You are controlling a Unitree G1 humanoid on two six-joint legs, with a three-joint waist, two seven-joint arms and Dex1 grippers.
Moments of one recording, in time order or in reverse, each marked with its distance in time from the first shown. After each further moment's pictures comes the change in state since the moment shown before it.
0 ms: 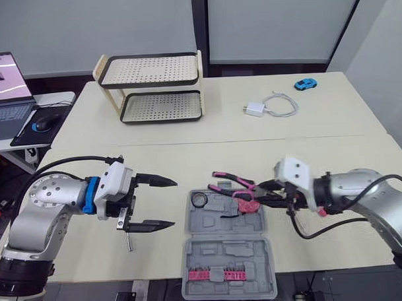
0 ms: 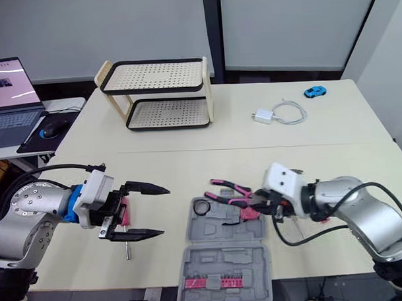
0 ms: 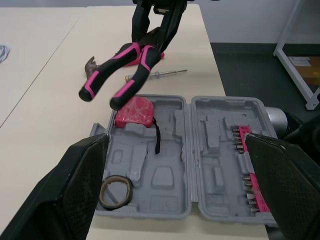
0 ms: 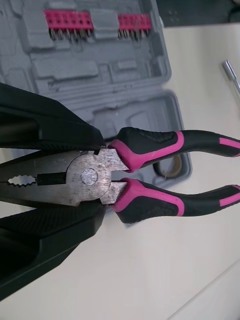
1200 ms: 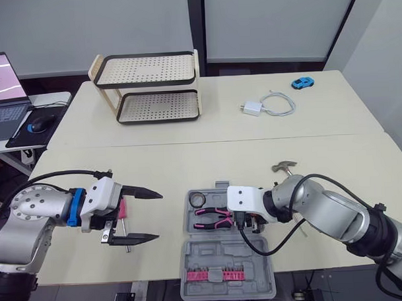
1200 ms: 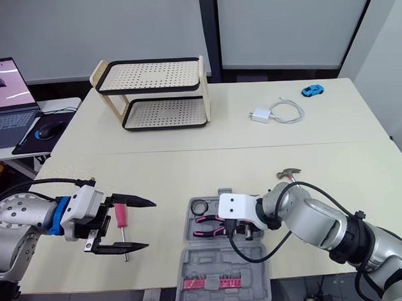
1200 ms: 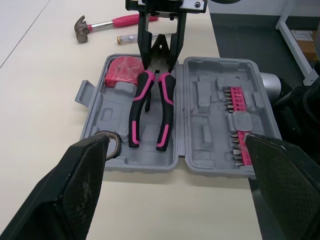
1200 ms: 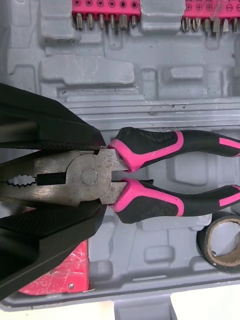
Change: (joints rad) left arm 0.088 0.048 0.039 0.037 0.056 -0.066 -0.055; right arm -0.280 0.145 0.521 0.116 -0.285 0.161 -0.018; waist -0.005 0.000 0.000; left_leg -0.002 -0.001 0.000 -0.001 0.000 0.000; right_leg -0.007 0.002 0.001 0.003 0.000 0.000
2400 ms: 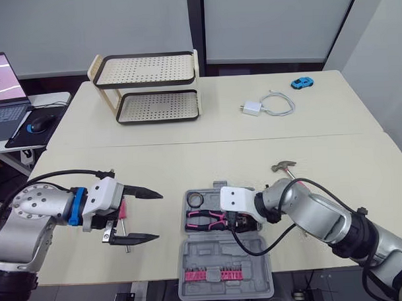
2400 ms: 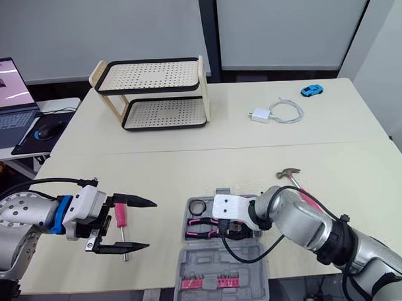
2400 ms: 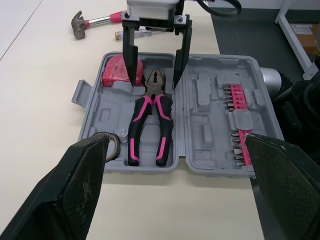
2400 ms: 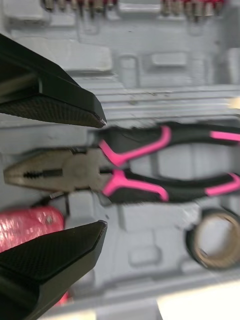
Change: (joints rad) left arm -0.023 0.003 -0.025 -0.001 0.016 -0.002 0.003; right arm 0.085 0.114 -0.095 0.069 -0.023 -0.109 -0.003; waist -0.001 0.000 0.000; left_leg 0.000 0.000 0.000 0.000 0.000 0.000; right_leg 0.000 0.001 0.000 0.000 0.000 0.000
